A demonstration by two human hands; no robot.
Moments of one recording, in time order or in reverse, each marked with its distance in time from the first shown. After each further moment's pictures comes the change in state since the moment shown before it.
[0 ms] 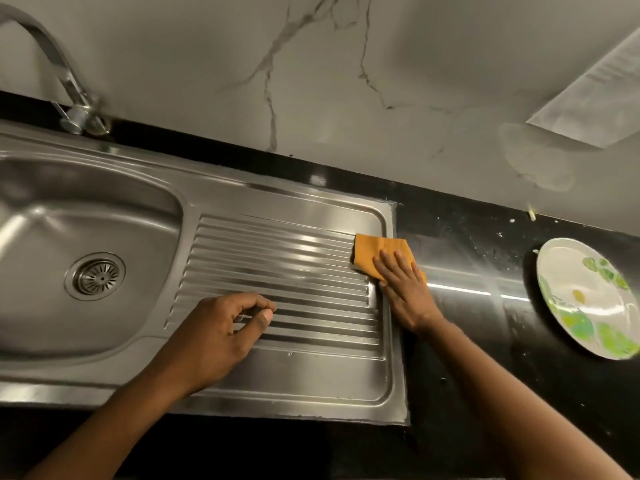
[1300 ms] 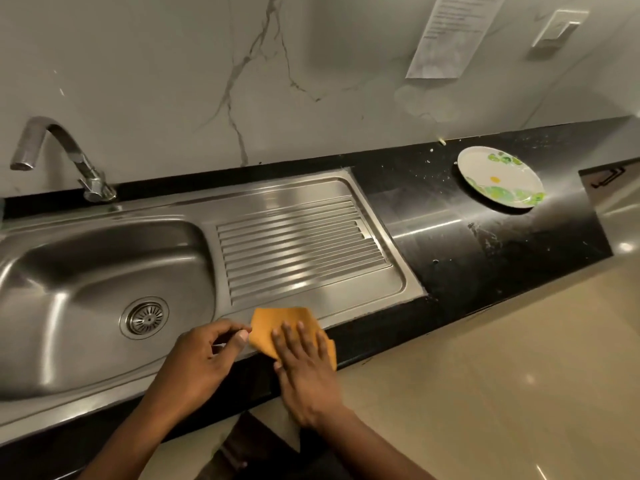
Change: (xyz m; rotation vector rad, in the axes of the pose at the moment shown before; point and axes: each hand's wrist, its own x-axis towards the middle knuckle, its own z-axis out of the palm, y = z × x) left_hand -0.136 -0.075 -0.111 0.108 -0.166 0.091; right_hand -0.151 -0.411 0.153 0.207 0.111 0.273
